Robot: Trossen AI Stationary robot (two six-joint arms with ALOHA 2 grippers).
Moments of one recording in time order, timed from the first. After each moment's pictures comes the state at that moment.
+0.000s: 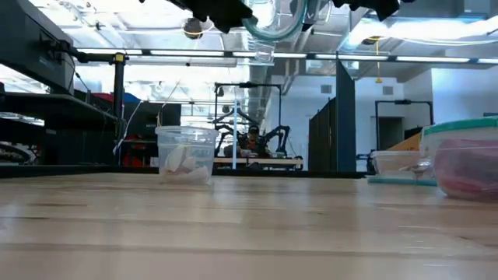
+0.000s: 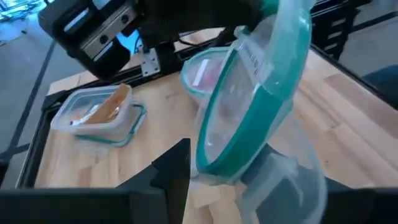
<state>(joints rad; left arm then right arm) 0.10 1.36 1.11 -0.08 0.24 0.35 -0.14 1.31 0.98 0.09 -0.70 0.00</state>
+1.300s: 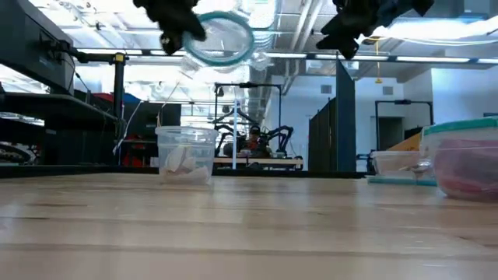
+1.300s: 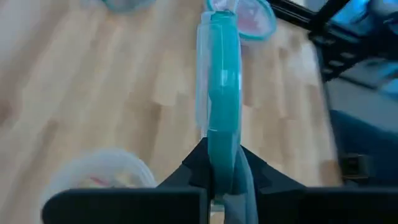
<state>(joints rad) 0.17 1.16 1.01 -0.43 0.27 -0.29 -0.38 1.11 0.98 -0.41 -0.39 -0.05</state>
